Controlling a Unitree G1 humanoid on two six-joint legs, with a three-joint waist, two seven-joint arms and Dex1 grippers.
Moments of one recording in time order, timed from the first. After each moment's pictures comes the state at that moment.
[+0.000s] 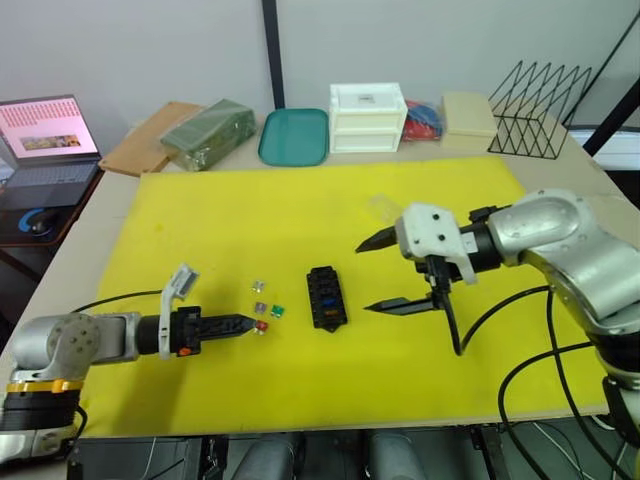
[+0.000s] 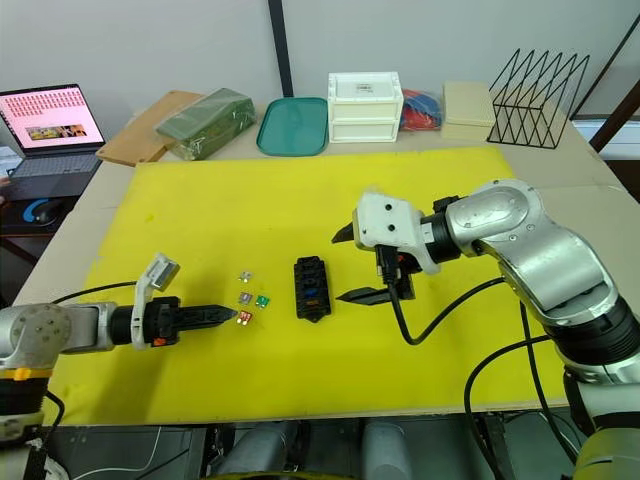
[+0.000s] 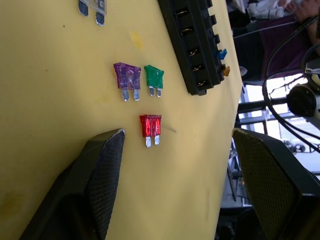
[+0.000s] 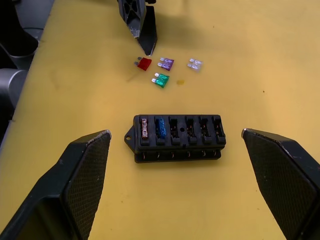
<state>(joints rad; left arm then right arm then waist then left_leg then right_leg) -0.25 0.72 0.19 -0.02 -0.95 1.37 -0.96 -0.73 -0.93 0.24 -0.47 0.42 0.71 1.21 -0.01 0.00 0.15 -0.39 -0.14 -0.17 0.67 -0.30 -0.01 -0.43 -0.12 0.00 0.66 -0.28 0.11</state>
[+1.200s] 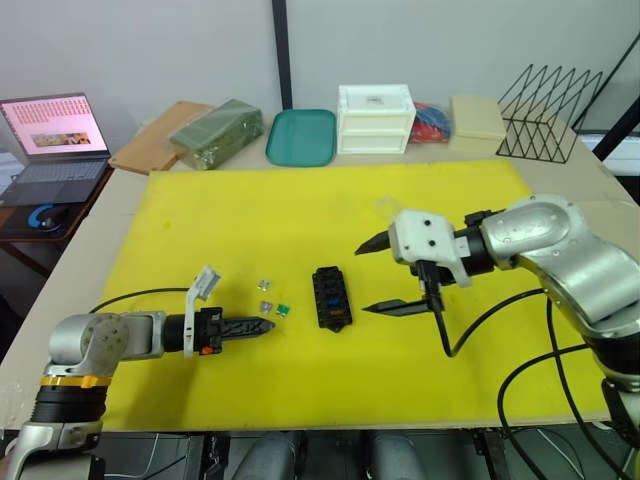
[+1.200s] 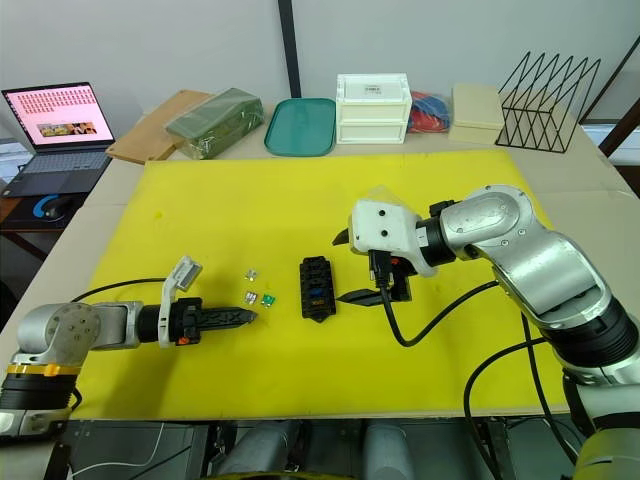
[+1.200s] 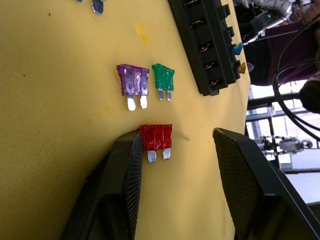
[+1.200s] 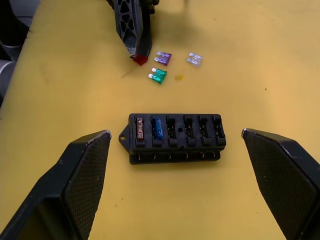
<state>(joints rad) -0.28 0.65 0.10 -0.01 -0.88 1.32 -0.94 -0.73 -0.93 0.27 -0.48 0.39 0.73 1.18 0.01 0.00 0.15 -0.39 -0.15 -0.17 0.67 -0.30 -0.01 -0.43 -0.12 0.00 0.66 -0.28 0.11</state>
